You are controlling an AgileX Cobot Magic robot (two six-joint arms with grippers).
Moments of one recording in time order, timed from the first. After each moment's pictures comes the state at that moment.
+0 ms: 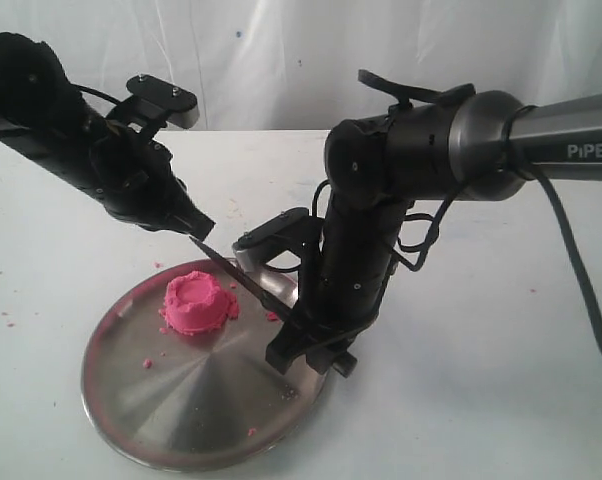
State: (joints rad) left arm -0.32 1.65 -1.19 -0.30 0.61 0.47; right arm 0.67 1.91 -1.30 0.18 0.95 -0.30
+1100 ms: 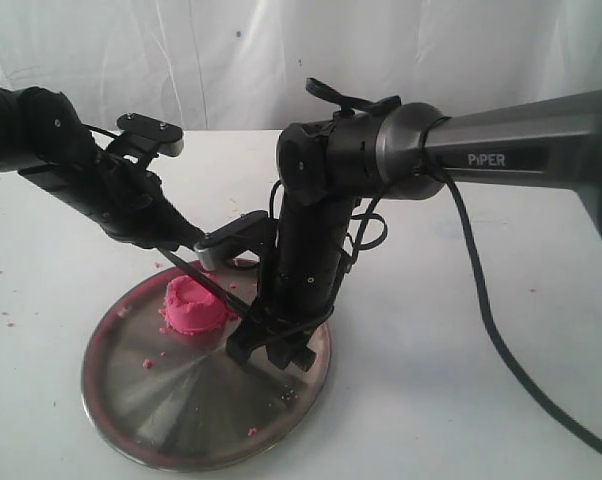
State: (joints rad) left arm -0.25 1.81 -1.19 -0.34 0.51 0.47; right arm 0.70 2.06 -1.48 0.22 1.01 -0.34
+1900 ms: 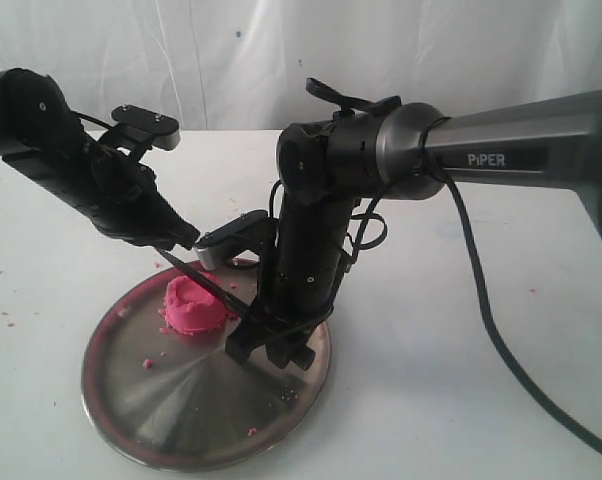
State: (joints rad) left arm -0.25 1.76 -1.19 -0.33 0.59 0.47; right arm 0.70 2.06 -1.48 0.22 1.00 -0.34
